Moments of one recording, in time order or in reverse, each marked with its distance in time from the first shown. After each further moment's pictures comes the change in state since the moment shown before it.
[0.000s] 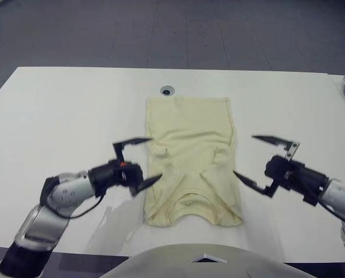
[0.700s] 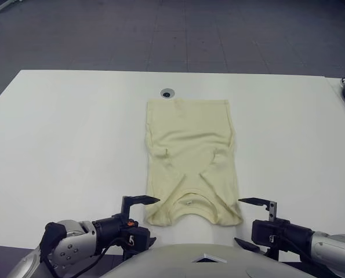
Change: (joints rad) left arm 0.298 0.041 -0.113 -0.169 0.315 0.033 -0.035; right arm 0.318 -0.041 0.184 0.001 -0.299 -0.177 0.011
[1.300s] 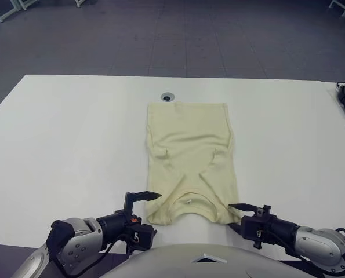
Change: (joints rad) left arm -0.029 -0.021 -0.023 0.010 0.096 0.000 0.032; right arm -0.071 0.001 0.106 0.042 -0.053 0.030 -0.054
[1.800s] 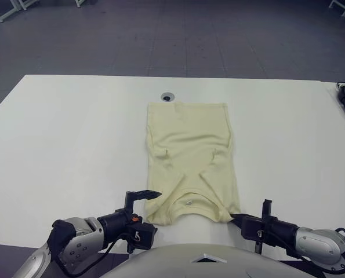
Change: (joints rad) left arm -0.008 -0.006 -0.011 -0.005 0.018 0.017 -0.001; right arm -0.003 -0.008 0.004 0.011 0.031 0.031 0.017
